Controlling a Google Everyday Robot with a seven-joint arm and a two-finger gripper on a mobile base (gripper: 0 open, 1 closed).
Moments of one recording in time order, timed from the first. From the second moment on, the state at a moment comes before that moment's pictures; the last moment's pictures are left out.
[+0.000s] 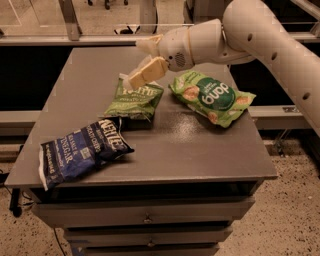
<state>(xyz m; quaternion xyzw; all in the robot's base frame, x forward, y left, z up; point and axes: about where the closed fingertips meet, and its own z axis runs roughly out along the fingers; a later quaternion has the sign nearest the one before) 0.616 0.051 0.960 -0.55 0.60 0.35 0.47</state>
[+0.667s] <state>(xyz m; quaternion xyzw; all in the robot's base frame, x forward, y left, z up) 0.617 0.058 0.957 -0.54 0.59 0.35 0.48</state>
